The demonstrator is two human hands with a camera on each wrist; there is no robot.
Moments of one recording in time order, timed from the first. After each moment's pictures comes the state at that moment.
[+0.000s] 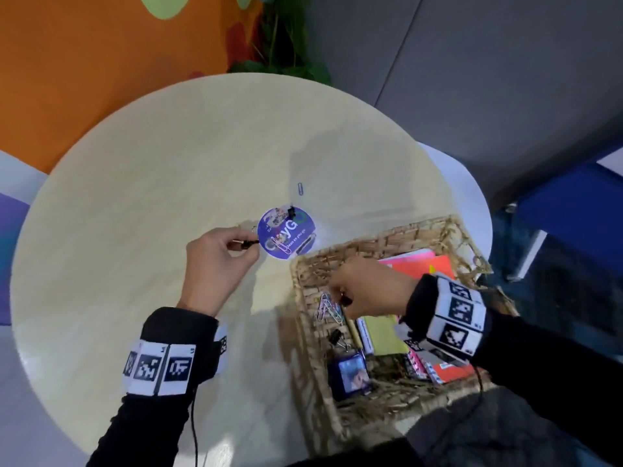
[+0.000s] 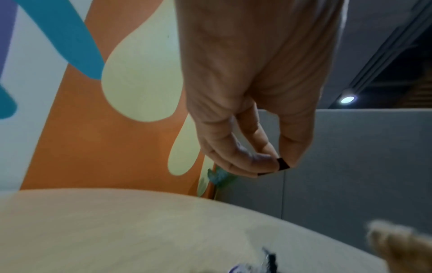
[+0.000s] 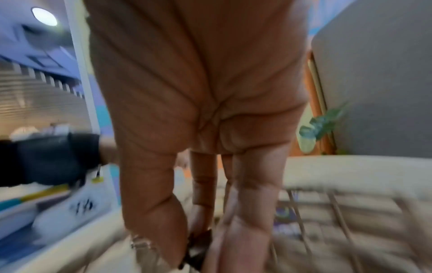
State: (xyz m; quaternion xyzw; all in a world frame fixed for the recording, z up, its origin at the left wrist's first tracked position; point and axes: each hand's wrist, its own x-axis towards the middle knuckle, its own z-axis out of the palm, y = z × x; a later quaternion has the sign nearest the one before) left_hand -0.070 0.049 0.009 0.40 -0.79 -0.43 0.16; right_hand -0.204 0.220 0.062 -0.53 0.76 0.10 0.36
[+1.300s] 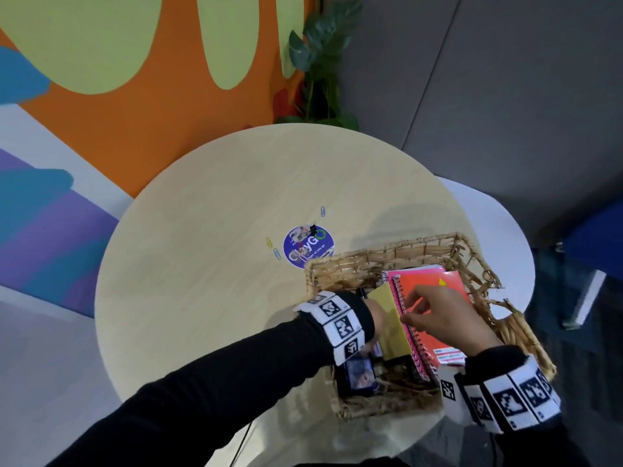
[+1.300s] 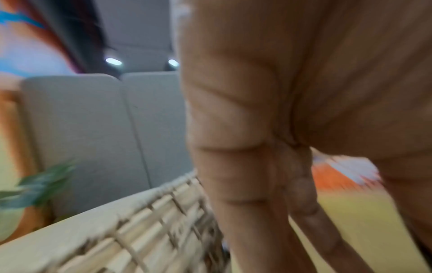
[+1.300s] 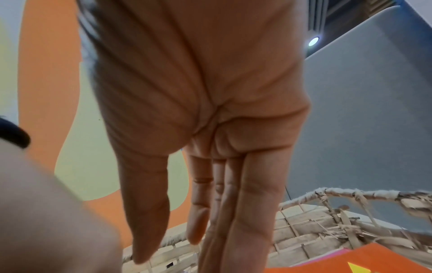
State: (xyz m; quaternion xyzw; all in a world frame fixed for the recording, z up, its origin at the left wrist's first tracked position) left_hand -0.139 0.218 0.047 -0.02 -0.89 -0.13 -0.44; right_hand -0.208 0.346 0.054 -0.28 0.90 -0.18 0.29
